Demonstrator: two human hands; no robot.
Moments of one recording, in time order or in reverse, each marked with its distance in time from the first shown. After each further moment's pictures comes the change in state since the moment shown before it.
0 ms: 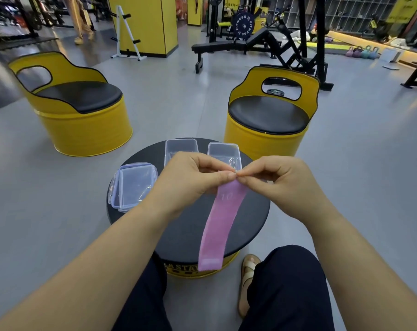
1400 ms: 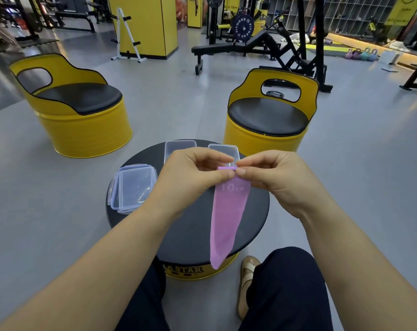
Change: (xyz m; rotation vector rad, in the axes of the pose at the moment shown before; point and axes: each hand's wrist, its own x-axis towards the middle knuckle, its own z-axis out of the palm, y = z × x) left_hand 0.000 0.002 0.002 0.026 0.092 0.100; right_hand 0.013 -0.008 0.002 0.487 0.053 0.429
